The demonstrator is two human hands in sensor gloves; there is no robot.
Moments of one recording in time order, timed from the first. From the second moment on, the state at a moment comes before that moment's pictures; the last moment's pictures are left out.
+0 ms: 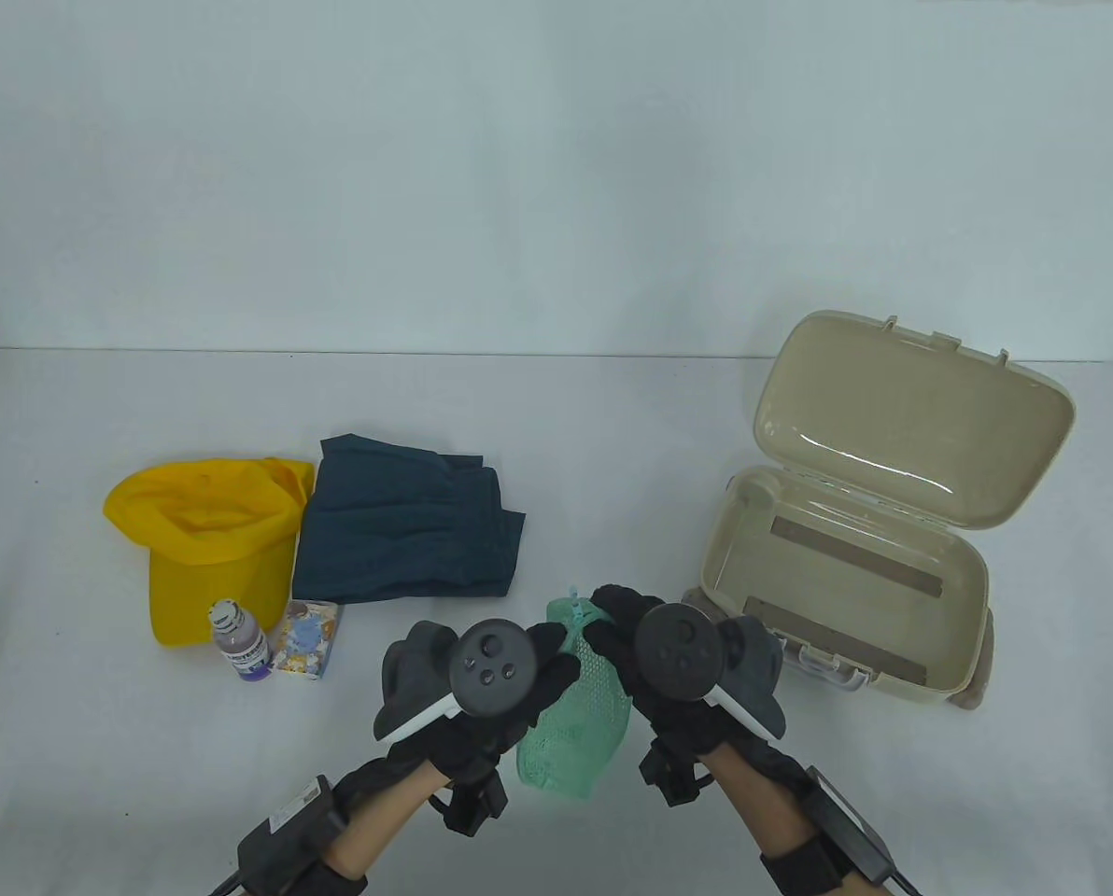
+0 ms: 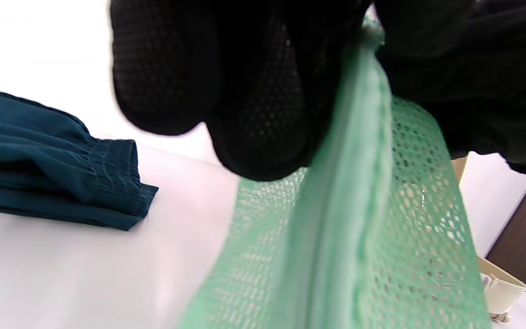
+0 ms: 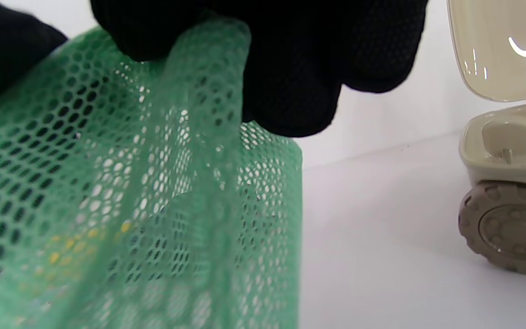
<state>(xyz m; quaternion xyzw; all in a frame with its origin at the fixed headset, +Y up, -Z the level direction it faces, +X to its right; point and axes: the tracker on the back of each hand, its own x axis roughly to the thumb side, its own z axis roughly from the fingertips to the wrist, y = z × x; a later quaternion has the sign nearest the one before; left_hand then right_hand) -0.091 -0.649 -0.284 -0.02 -0.20 0.18 0.96 0.103 -0.642 -0.300 0.14 -0.05 0.97 0.19</state>
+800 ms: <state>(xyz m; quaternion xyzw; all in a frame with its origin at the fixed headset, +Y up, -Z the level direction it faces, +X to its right) -0.072 -0.649 -0.267 0.13 -0.25 -0.04 0.96 0.092 -0.644 -0.287 0.19 -0.05 0.97 0.14</state>
